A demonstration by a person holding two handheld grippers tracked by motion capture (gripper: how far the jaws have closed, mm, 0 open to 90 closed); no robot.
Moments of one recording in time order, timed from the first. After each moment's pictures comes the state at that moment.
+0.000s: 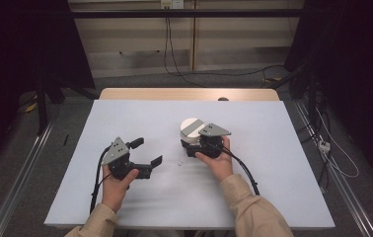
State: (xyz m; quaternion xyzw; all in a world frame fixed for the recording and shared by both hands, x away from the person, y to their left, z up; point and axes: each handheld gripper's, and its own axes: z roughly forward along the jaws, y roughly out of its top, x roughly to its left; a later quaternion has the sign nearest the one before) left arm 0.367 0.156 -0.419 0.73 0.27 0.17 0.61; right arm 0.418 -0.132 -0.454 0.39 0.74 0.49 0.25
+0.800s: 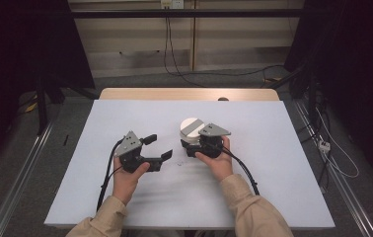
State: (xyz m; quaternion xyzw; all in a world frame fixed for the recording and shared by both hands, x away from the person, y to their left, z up) left arm 0.381 0.129 -0.415 0.74 0.26 0.14 0.60; right arm 0.419 -0.131 -0.454 0.38 0.74 0.50 0.25
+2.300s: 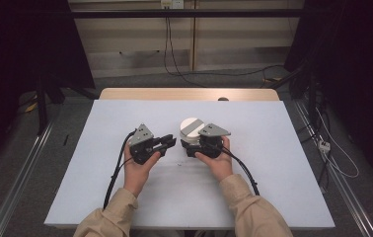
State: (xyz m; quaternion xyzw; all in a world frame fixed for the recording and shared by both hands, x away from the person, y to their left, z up) left arm 0.402 0.105 -0.414 0.76 0.28 0.14 0.57; right arm 0.419 -0.131 -0.455 0.38 0.74 0.49 0.25
